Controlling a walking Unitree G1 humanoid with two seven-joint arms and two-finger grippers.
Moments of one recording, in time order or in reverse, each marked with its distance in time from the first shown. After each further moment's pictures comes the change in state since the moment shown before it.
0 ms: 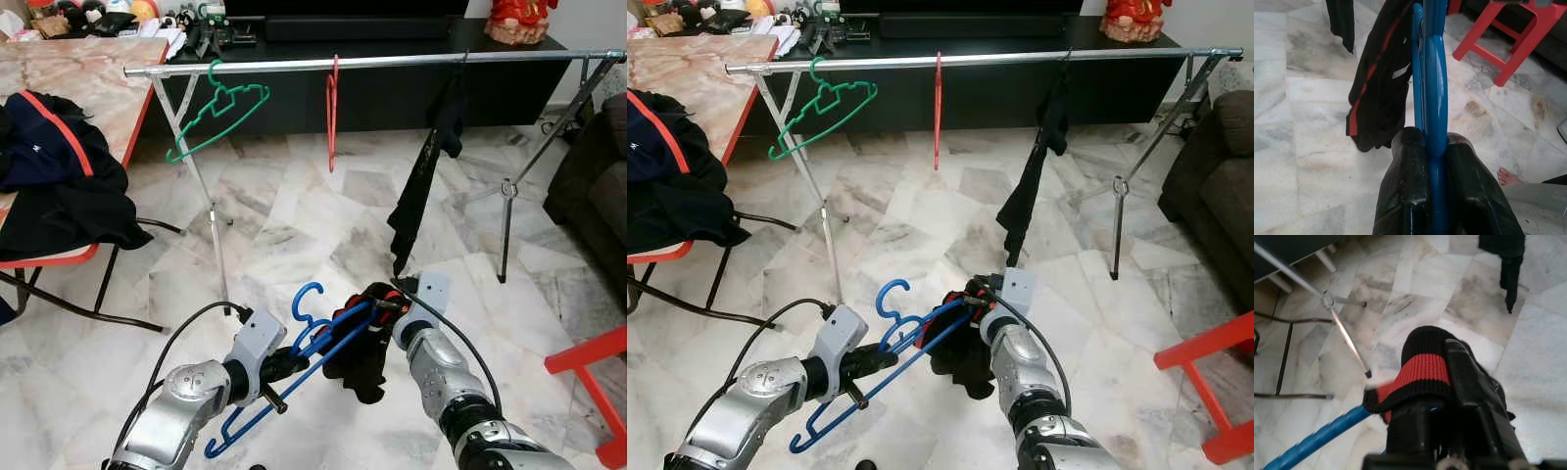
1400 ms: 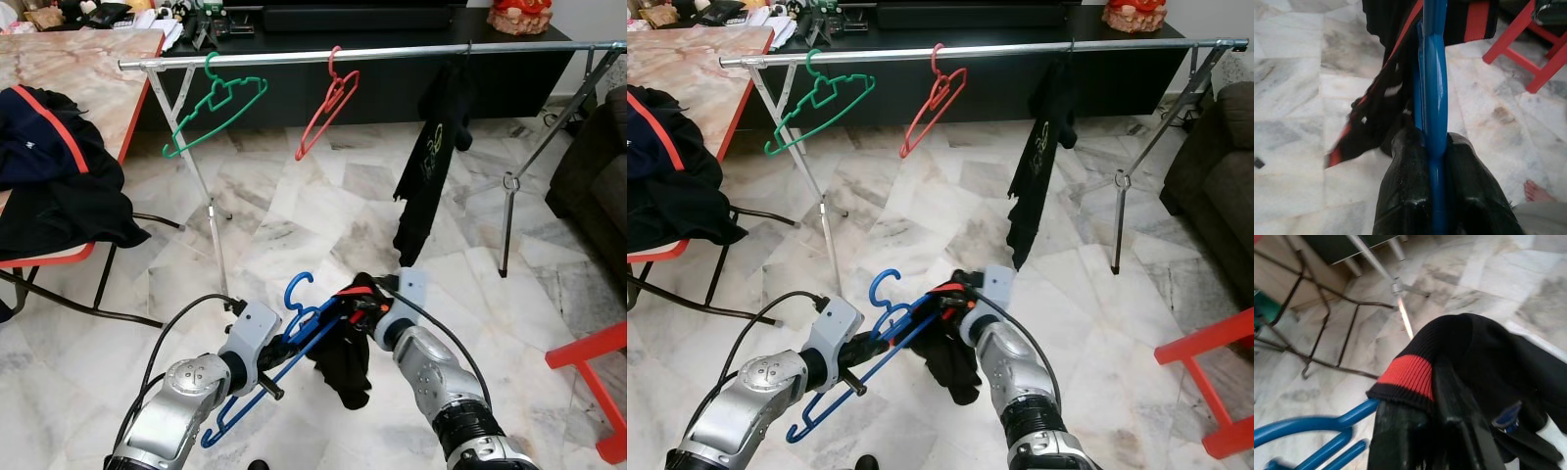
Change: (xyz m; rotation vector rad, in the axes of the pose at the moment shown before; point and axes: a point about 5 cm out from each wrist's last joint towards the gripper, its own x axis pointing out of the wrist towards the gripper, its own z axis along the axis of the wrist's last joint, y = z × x) left arm 0.002 0.007 0.007 0.006 -0.024 0.134; right arm -0.008 0.046 -0.001 -0.033 0.075 0.361
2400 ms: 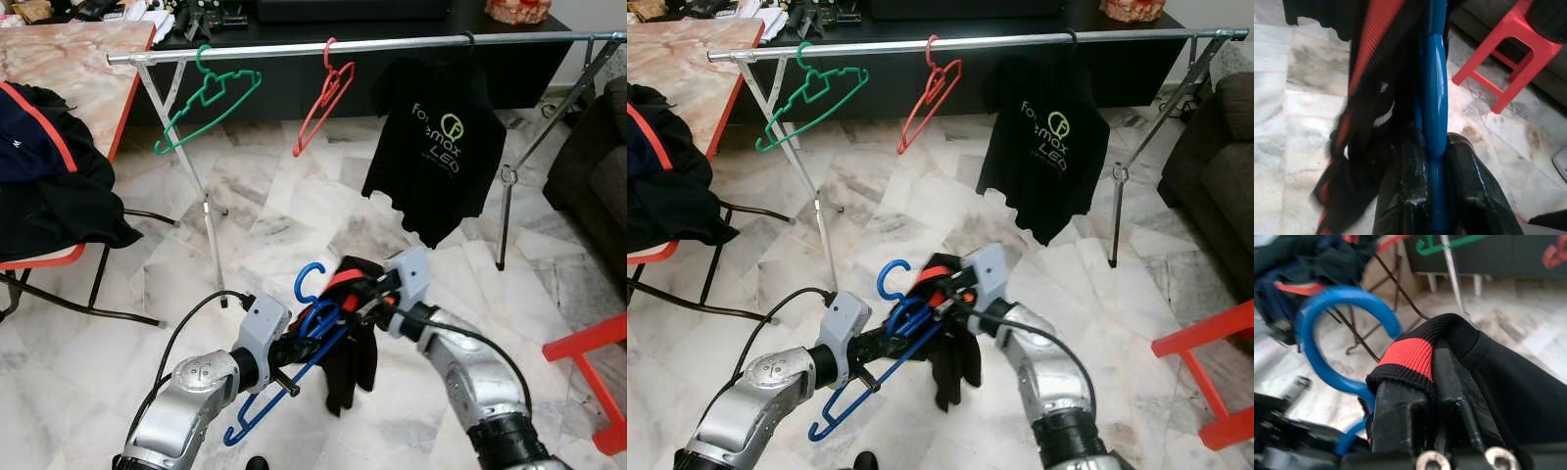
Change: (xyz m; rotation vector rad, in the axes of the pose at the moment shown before) left arm 0.006 -0.015 0.014 -0.072 -0.097 -0.094; right arm -0.033 0.025 0.042 -0.369 -0.136 0.433
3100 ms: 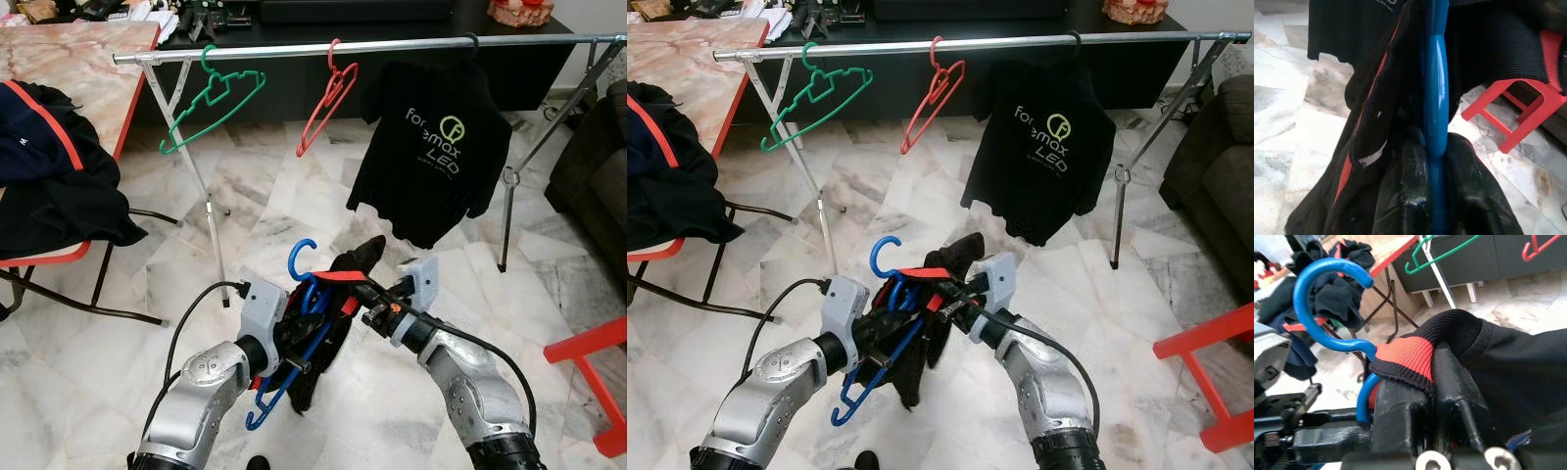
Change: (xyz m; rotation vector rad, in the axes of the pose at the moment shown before) left arm 0.006 0.004 0.012 -0.081 -0.131 0.089; right arm -0.017 -0.001 -0.012 0.183 -0.111 -0.049
